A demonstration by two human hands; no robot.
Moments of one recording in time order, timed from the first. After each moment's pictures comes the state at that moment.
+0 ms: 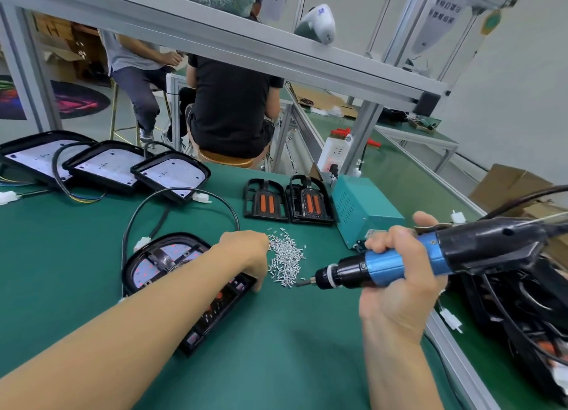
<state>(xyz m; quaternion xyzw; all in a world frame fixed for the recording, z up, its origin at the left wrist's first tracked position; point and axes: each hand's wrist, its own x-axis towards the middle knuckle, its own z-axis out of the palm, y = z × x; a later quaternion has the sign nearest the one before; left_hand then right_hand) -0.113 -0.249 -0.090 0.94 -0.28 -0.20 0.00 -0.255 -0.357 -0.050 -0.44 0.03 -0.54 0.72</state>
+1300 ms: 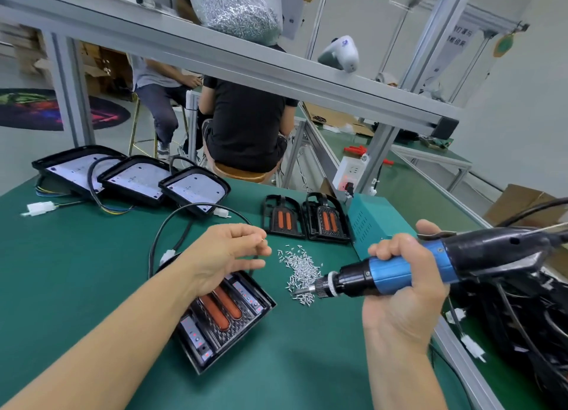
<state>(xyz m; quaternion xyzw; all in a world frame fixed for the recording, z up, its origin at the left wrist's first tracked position) -0.120 -0.166 -0.087 0.57 -0.11 -0.25 0.77 -0.244 -0.331 -0.036 -0.42 0.00 -0.50 0.76</state>
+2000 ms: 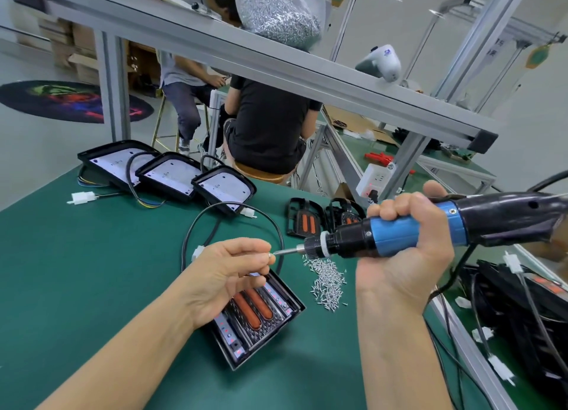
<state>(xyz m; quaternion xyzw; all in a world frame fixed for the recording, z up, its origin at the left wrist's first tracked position) -0.154 -0.119 -0.090 0.46 -0.07 -0.25 0.85 -0.210 -0.275 0.004 -0.35 -0.07 -0.42 0.83</state>
